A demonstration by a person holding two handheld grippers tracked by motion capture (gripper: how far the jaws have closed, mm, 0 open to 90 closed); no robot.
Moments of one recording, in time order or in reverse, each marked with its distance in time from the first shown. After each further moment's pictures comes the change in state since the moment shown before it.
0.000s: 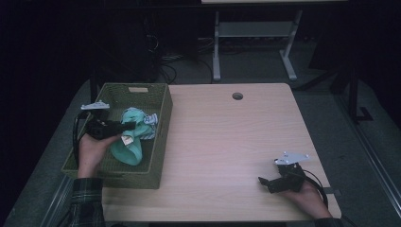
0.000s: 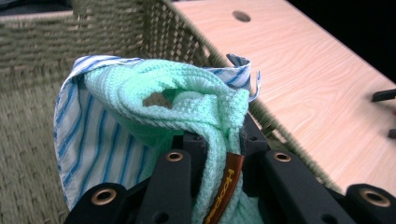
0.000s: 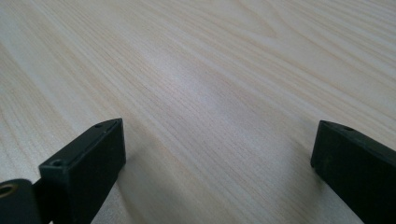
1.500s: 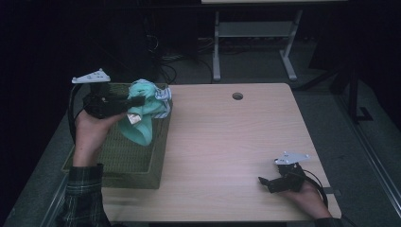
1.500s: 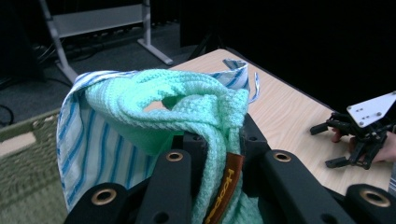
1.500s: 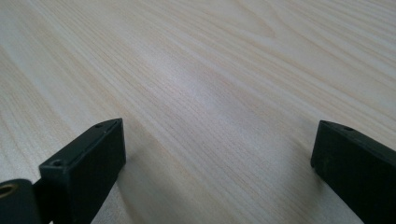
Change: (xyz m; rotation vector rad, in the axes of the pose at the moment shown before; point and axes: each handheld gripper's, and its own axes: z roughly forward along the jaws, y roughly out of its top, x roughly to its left) left arm -0.080 0.085 -0.037 -0.128 -0.083 0.191; right arm -0.001 0.000 0.000 -0.002 -0.004 -0.001
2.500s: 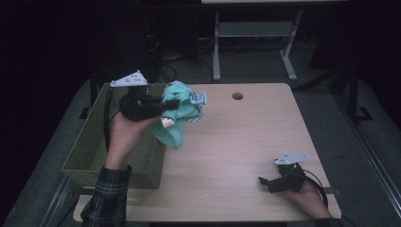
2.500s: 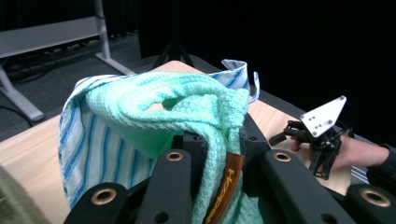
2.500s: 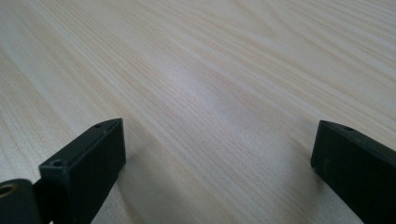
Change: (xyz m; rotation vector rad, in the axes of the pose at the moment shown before) left arm -0.055 0.010 0.057 -0.027 -0.144 0.059; right arm 0.000 0.000 0.000 0.000 0.000 0.001
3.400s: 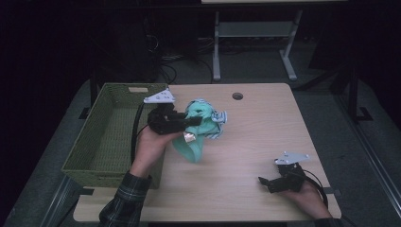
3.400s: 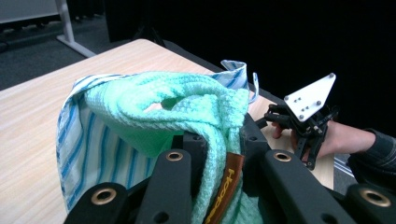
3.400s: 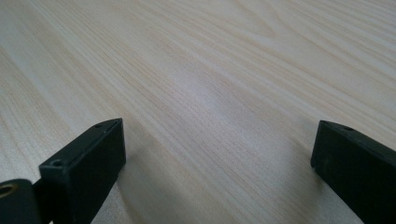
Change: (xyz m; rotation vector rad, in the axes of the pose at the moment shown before) left arm -0.014 -0.034 0.059 0.043 -0.102 -0.028; right arm 0.000 0.000 0.000 0.001 0.001 0.000
